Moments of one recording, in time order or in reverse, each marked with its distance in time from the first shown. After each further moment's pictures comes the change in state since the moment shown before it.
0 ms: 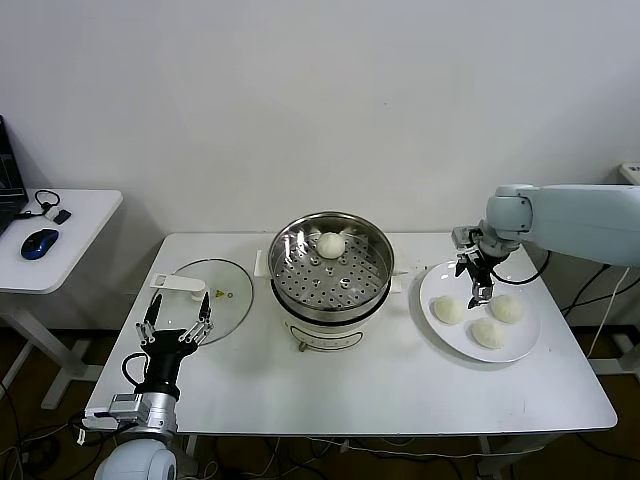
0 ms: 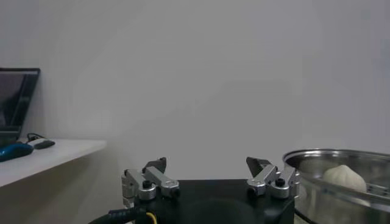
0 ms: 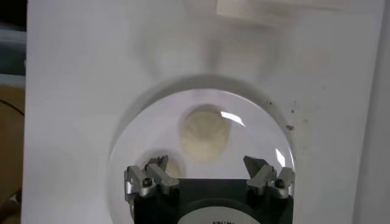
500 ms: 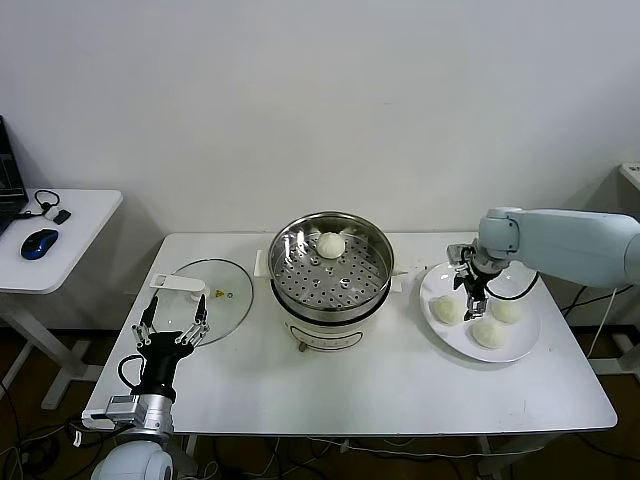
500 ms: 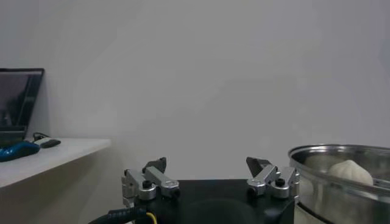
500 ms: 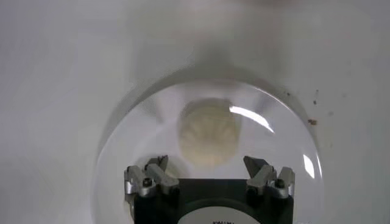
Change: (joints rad) left arm 0.004 0.007 -0.014 0.009 0.002 -0.005 0.000; right arm -0.172 0.007 0.111 -0.110 -0.050 -0.017 0.012
